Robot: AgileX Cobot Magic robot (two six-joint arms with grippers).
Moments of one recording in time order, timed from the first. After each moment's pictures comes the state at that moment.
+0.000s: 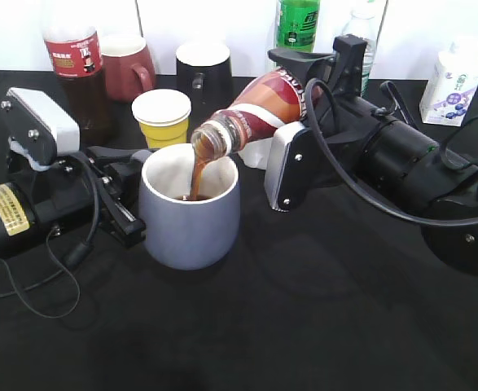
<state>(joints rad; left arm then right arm) -0.45 1.69 -0.44 0.44 -1.04 -0.08 0.59 1.78 -0.64 -0.06 -1.12 -1.42</state>
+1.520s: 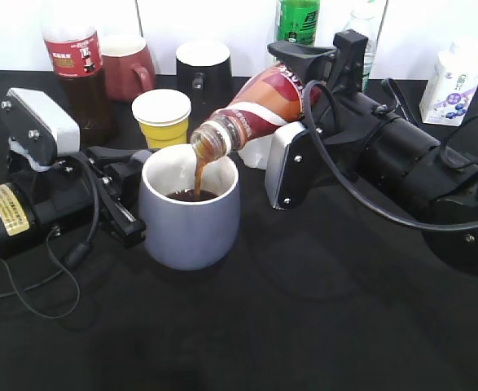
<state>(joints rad) -0.45 1.69 -0.44 0.44 -1.04 -0.08 0.59 1.78 -0.64 -0.06 -1.15 -1.47</state>
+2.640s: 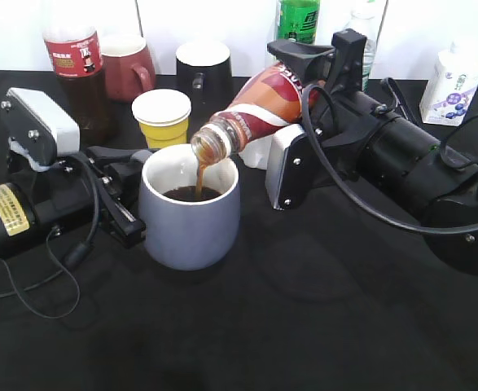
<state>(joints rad) -0.45 1.69 -0.44 0.44 -1.05 -0.08 0.59 1.78 -0.64 -0.06 -1.16 -1.51</state>
